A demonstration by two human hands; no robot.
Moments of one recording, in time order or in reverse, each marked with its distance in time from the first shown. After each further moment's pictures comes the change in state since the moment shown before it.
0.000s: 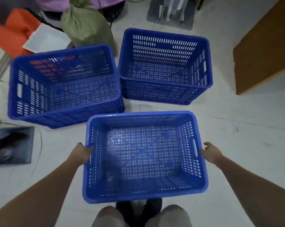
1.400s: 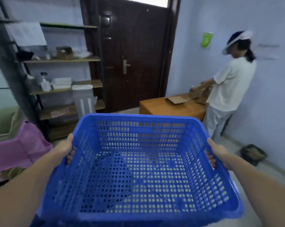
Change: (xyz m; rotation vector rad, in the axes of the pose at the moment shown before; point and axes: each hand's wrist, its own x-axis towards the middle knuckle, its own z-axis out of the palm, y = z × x) left_hand -0.497 0.404 -0.338 -0.410 -0.148 0.783; right_hand -0.551 0.100 -0.464 1.129 0.513 -0.010
